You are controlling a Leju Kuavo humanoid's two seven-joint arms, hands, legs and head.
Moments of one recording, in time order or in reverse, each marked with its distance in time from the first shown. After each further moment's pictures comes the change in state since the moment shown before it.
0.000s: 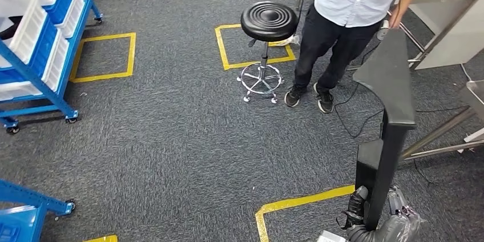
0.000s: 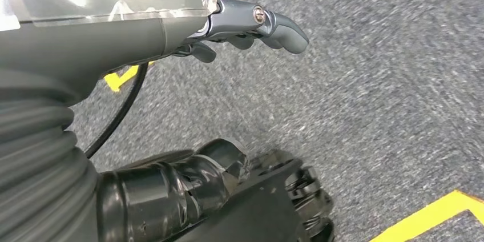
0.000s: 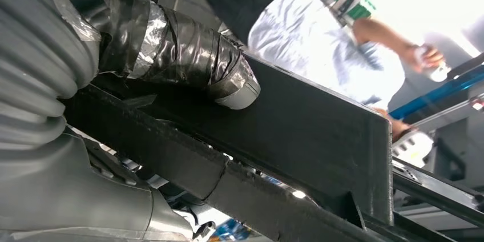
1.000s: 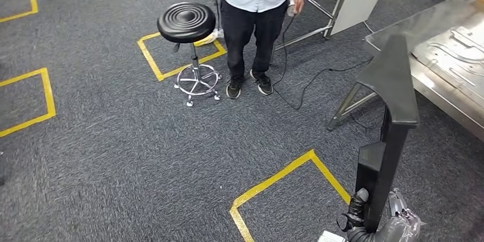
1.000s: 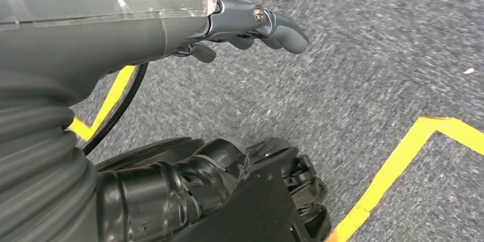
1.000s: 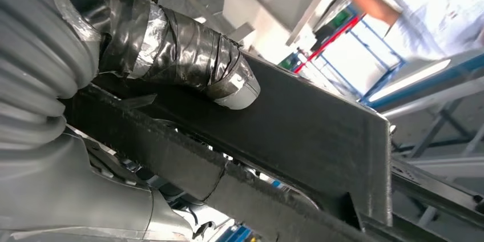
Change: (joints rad) left arm 0.002 -0.001 0.008 0.000 0.014 -0.035 -0.021; right arm 0.010 0.011 -0.013 0.009 0.001 0.000 0.001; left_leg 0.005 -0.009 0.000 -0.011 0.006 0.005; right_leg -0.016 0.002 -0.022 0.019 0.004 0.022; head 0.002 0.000
